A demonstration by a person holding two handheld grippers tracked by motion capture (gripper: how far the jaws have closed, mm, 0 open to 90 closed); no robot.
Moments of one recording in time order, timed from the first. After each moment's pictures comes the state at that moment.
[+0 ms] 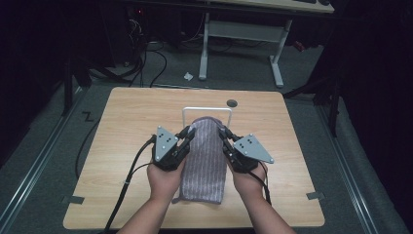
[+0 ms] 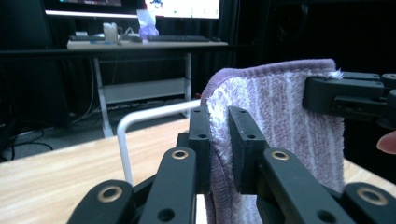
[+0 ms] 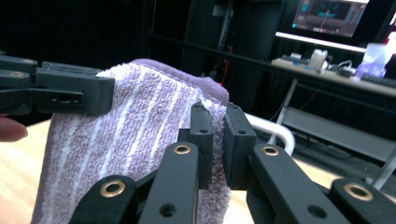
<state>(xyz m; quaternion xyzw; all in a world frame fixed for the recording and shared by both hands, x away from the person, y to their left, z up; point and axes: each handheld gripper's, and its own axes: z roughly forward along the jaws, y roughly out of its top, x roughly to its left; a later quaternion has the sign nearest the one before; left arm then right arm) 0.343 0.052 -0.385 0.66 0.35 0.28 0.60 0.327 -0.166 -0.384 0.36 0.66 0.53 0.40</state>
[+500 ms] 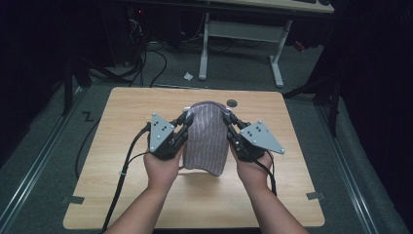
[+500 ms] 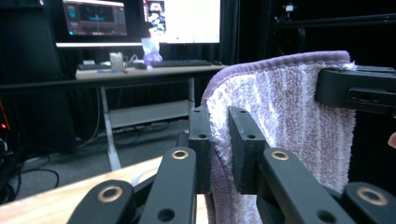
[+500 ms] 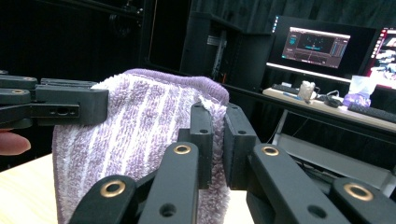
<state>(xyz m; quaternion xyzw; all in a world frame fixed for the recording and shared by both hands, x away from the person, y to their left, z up) 0.353 0.056 -0.352 0.64 0.33 0.32 0.62 0.333 -0.170 -0.342 0.34 0.63 0.55 0.43</state>
